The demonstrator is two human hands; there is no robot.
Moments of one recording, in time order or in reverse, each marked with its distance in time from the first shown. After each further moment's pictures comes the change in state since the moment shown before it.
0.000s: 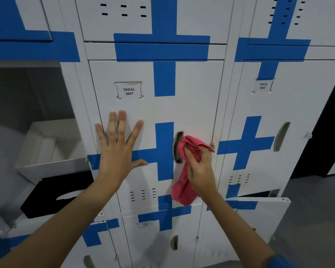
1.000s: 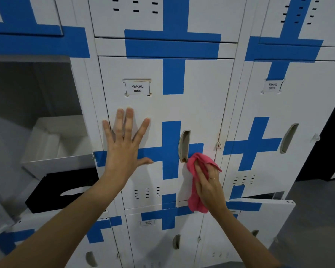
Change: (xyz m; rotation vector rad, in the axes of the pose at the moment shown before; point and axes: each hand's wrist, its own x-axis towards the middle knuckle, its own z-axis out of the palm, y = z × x) left_hand 0.001 -0.001 0.003 -0.014 0.004 -0.006; right_hand -0.042 0.011 0.006 -0.078 -0.034 -0.083
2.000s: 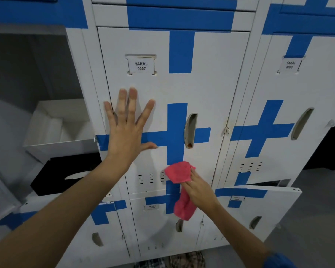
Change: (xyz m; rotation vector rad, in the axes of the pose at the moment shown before) left_hand 0.000 0.000 -0.003 -0.002 0.001 0.013; right_hand -0.029 -0.025 0.037 0.031 -0.429 -0.201
